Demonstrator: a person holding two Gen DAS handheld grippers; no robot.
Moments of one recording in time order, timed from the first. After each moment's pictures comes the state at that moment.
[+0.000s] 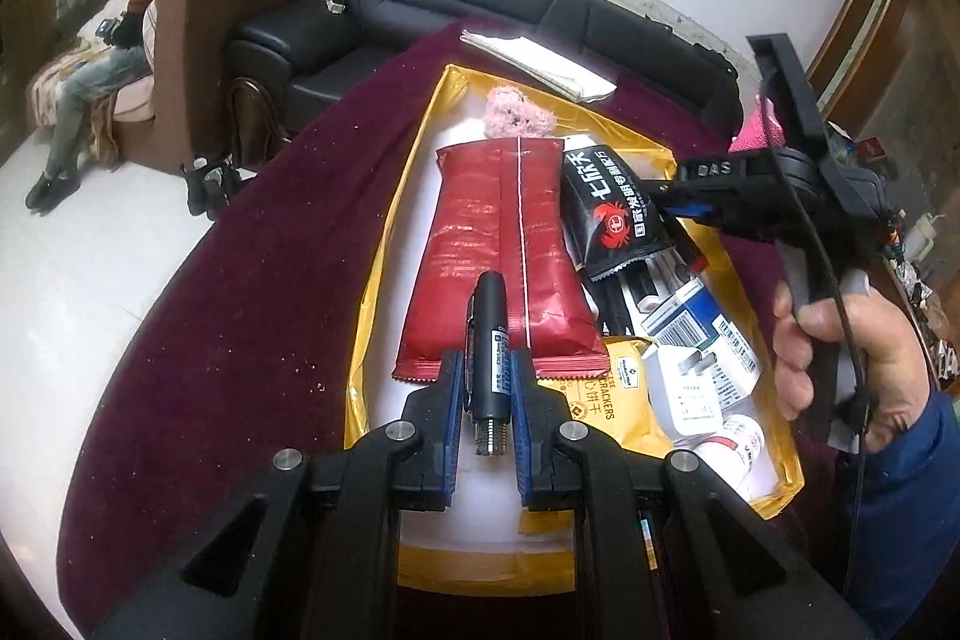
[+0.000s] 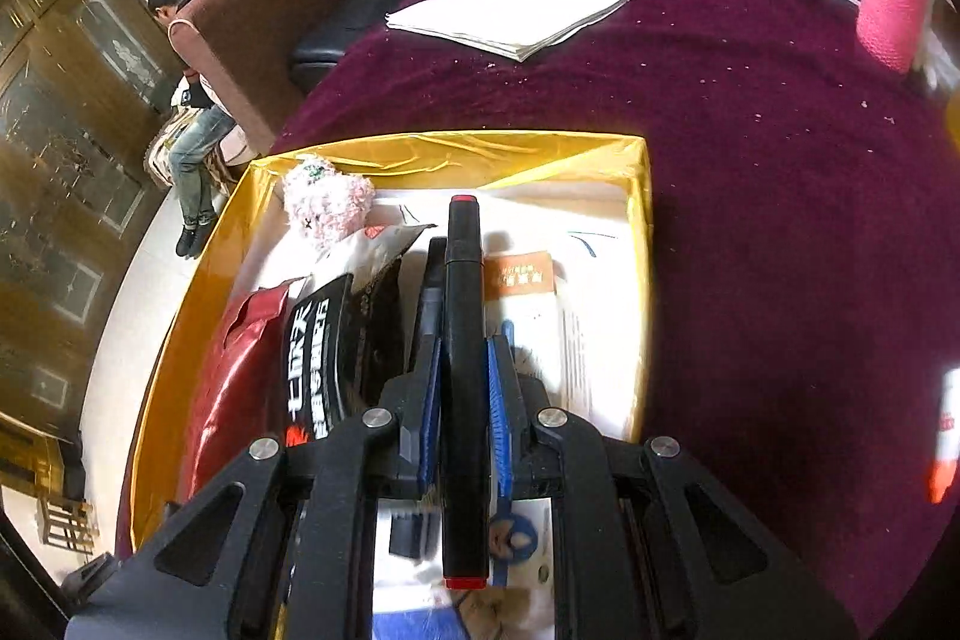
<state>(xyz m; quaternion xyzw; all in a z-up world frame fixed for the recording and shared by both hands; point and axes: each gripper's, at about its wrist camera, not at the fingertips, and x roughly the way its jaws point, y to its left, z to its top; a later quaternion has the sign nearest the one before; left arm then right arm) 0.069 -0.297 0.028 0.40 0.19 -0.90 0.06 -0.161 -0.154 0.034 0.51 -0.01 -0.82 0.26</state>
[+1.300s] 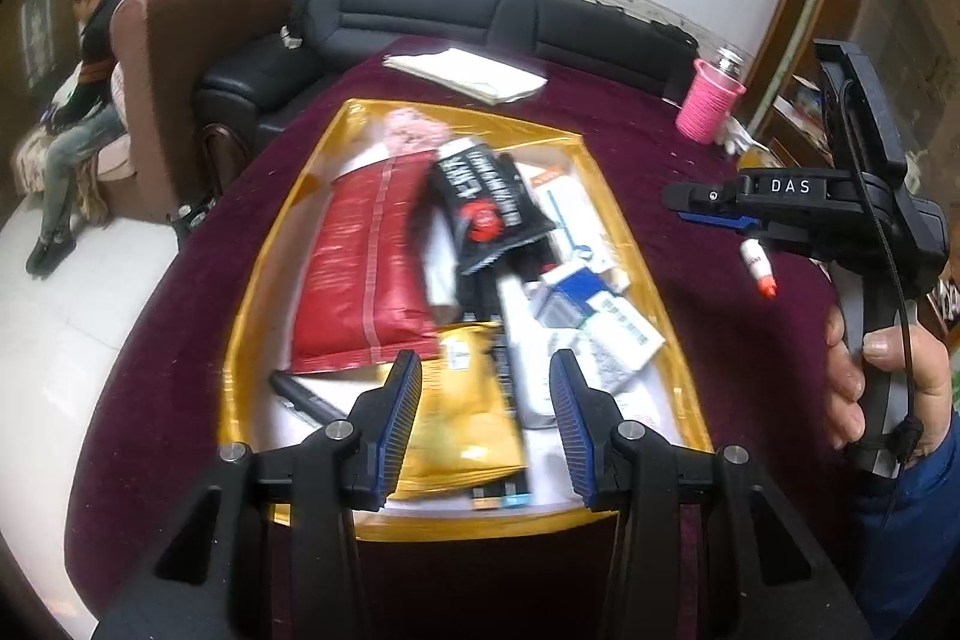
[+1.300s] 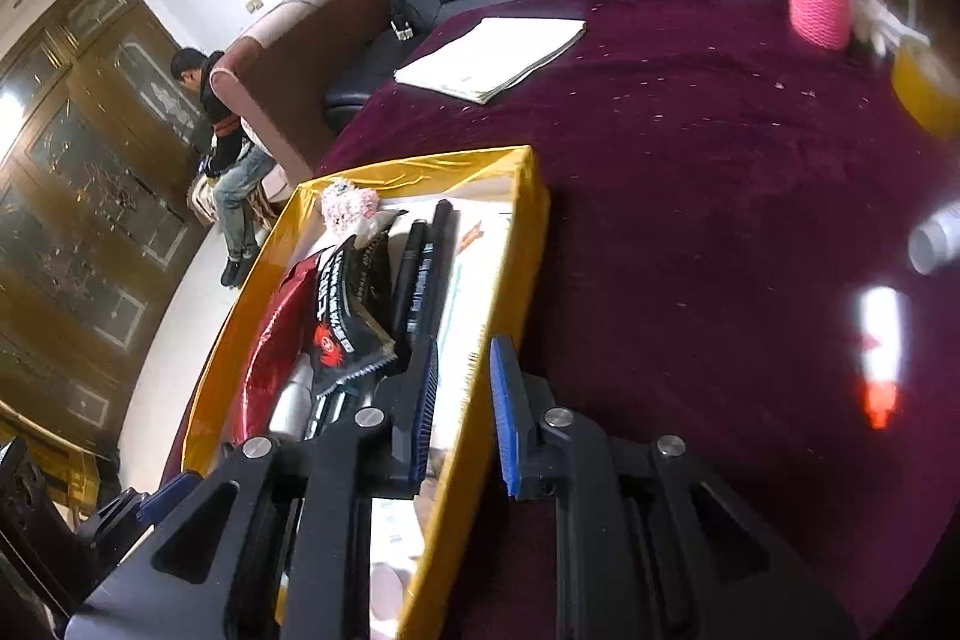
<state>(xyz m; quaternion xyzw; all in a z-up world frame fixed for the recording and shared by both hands) 0.074 -0.218 0.069 0.39 0.12 -0.91 0.04 -0.117 -0.055 0.076 0.47 -0.07 -0.83 0.30</state>
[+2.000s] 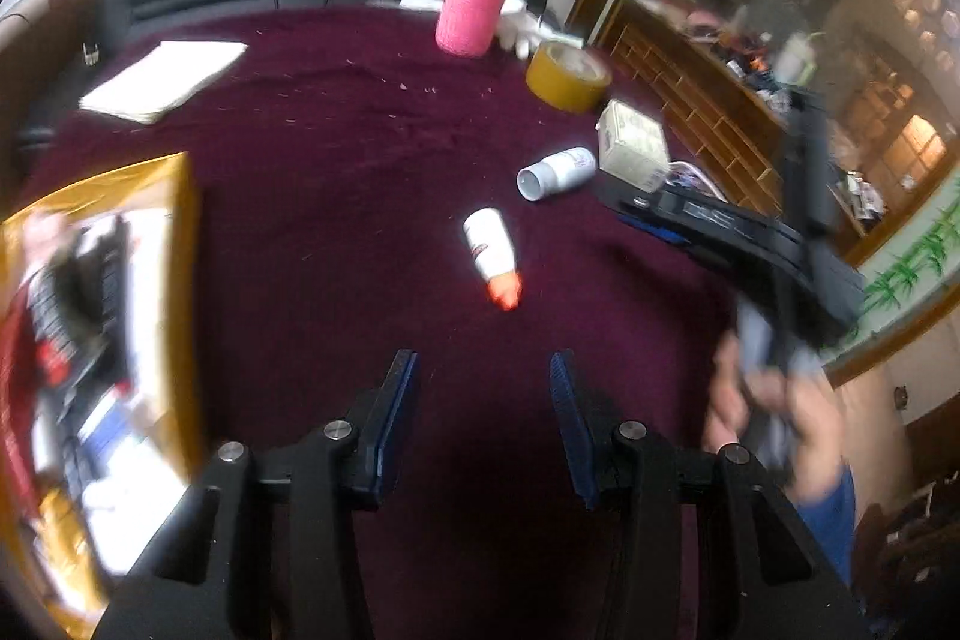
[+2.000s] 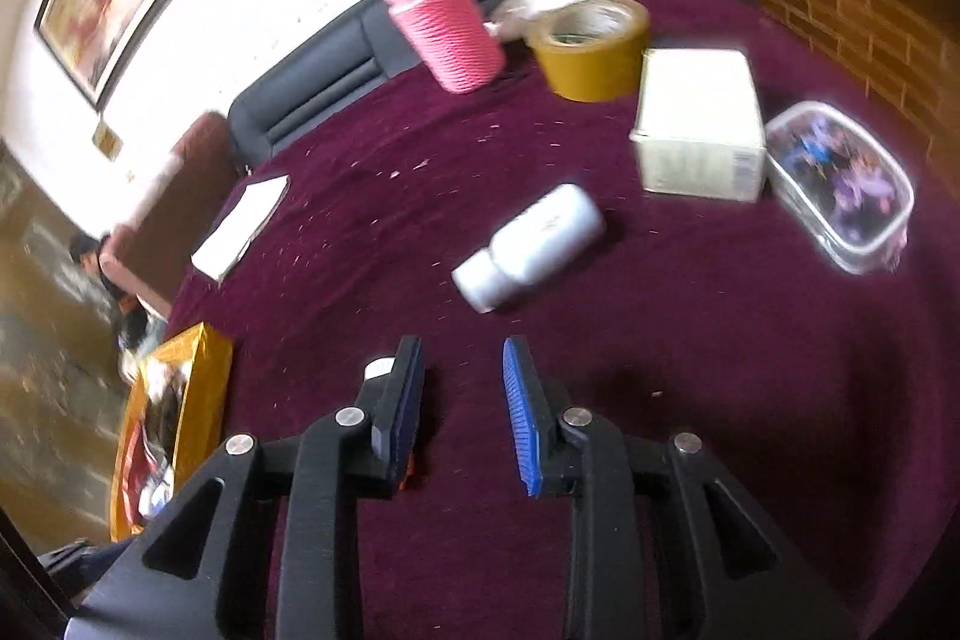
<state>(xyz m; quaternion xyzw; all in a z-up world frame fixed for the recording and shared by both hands) -0.079 -0.005 0.090 0.49 0.08 -0.86 -0.13 -0.155 0.193 0.064 0.42 -0.21 -0.87 0.13</state>
